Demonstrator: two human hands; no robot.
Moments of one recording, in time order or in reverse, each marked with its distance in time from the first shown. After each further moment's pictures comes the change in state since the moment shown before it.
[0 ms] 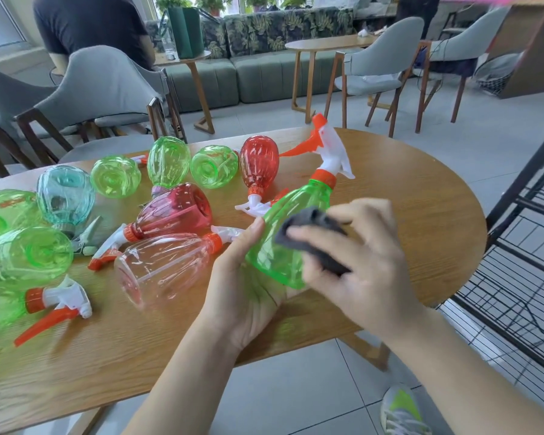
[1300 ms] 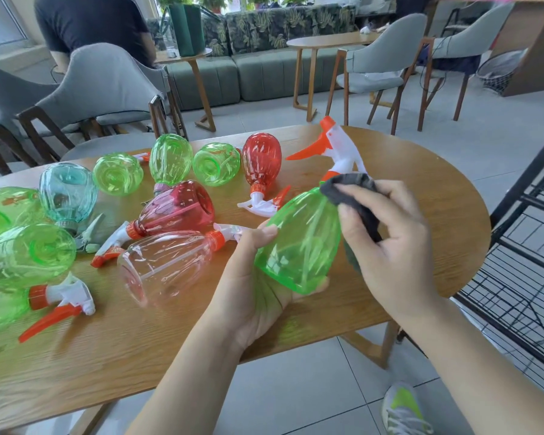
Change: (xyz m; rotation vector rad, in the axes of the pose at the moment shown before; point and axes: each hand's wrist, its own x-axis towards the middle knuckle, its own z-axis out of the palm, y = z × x) left_hand 0.001 -0.005 0.001 0.076 -0.016 -0.004; right_hand -0.001 0.021 -0.002 0.176 0.038 0.355
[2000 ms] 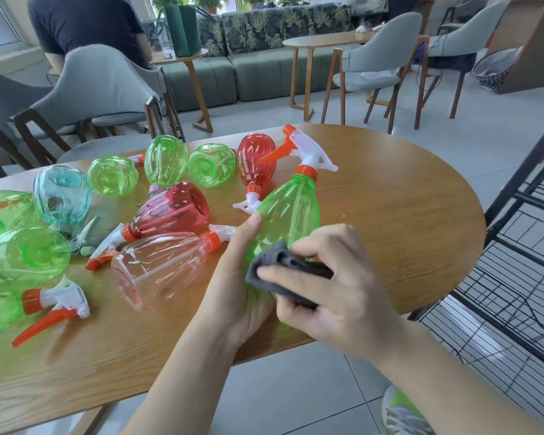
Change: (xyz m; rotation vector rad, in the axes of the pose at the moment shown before) left_hand -0.006 0.006 -0.001 -0.114 -0.053 -0.093; right_hand -0.027 -0.027 0.017 -0.098 -0.158 -0.479
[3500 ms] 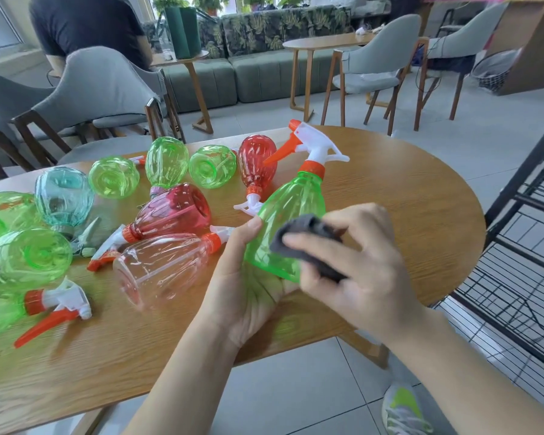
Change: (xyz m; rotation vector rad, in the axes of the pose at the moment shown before) left_hand 0.006 -0.001 -0.003 0.026 0.084 0.101; right_hand 0.009 0.015 -0.015 -0.080 0.089 0.070
